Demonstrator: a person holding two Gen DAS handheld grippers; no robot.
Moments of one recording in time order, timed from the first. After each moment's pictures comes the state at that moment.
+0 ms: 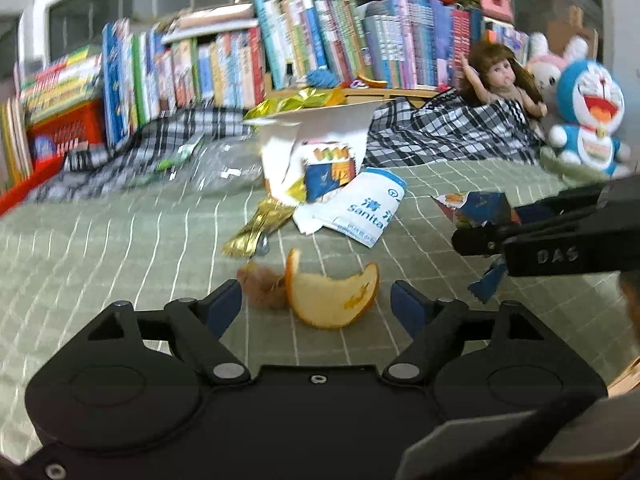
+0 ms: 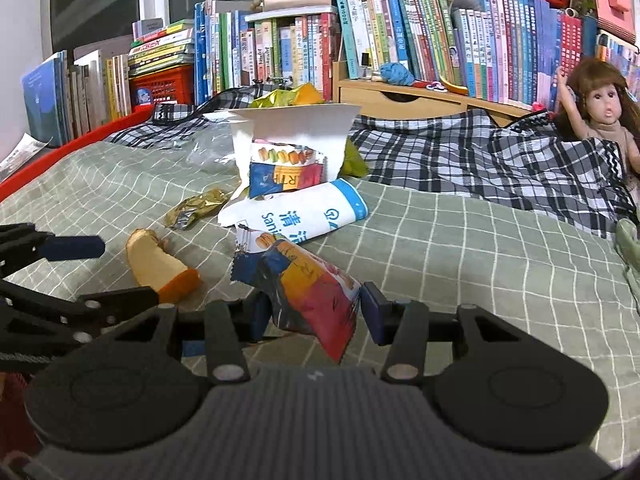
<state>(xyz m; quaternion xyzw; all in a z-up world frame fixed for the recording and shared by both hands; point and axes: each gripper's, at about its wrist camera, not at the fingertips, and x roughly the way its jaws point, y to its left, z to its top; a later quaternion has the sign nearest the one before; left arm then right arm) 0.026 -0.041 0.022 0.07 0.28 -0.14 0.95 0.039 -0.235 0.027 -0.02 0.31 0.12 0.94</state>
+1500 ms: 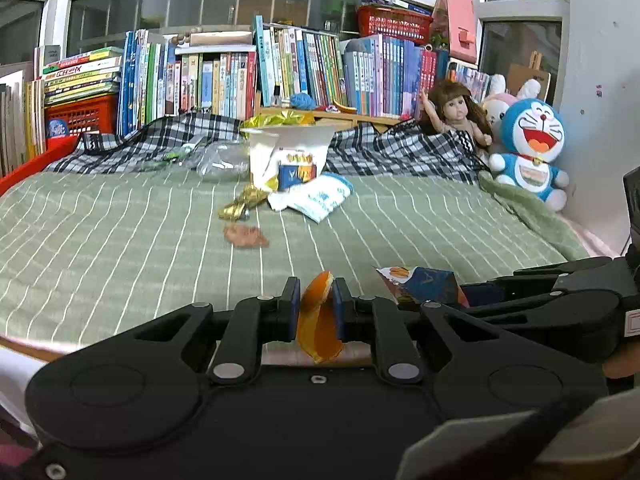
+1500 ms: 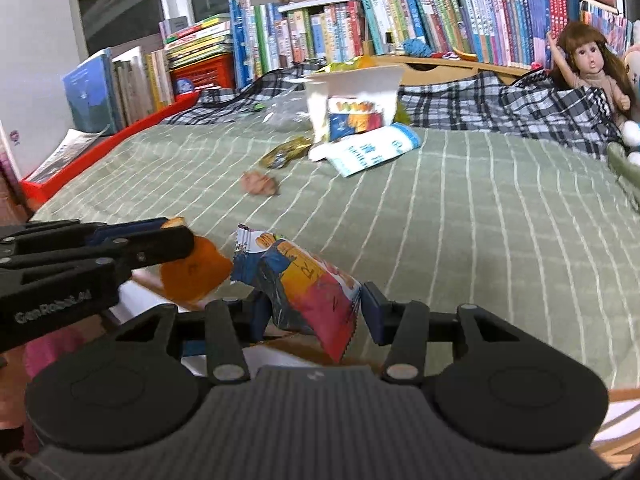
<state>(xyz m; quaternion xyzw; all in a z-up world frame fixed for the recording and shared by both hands) -0.114 0.001 0.056 0.00 0.26 -0.17 0.95 -0.089 -0.191 0.030 0.03 0.34 0.15 0.93</state>
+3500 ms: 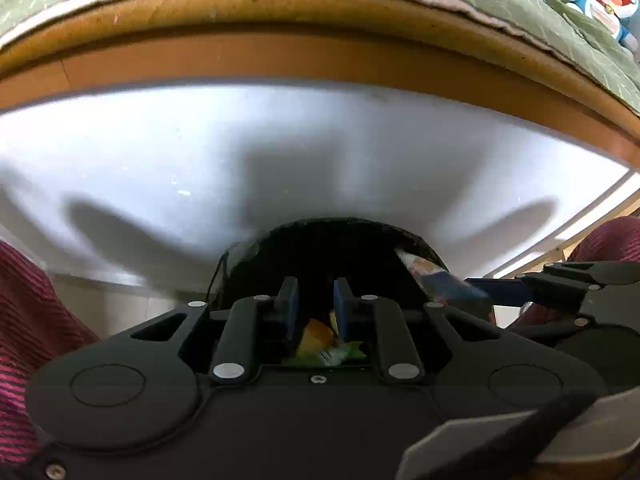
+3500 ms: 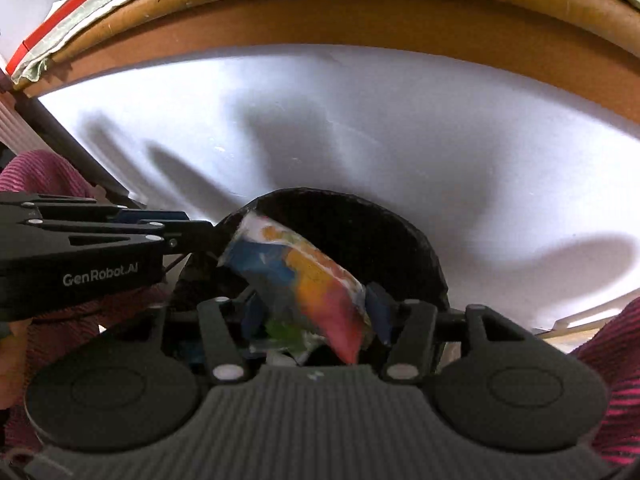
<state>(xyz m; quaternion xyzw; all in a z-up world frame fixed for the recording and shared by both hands) -0.136 0.000 -0.102 0.00 0.51 -0.11 0.85 -0.133 -0.155 -0.119 0.04 0.52 0.15 0.84</state>
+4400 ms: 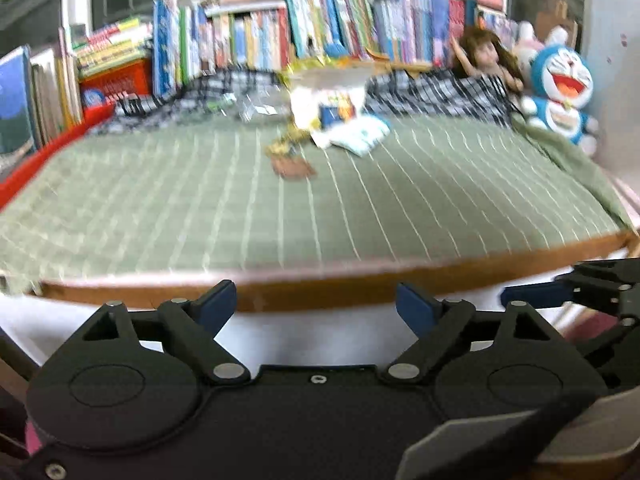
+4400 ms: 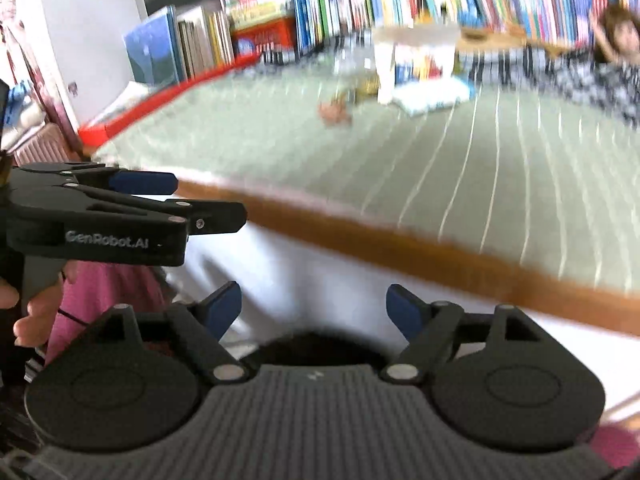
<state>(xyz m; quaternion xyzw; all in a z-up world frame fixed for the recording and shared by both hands) -0.138 0.015 0.048 0.04 0.32 -0.11 0.94 -0.145 -0.182 0.018 0.01 0.34 0.21 0.91</state>
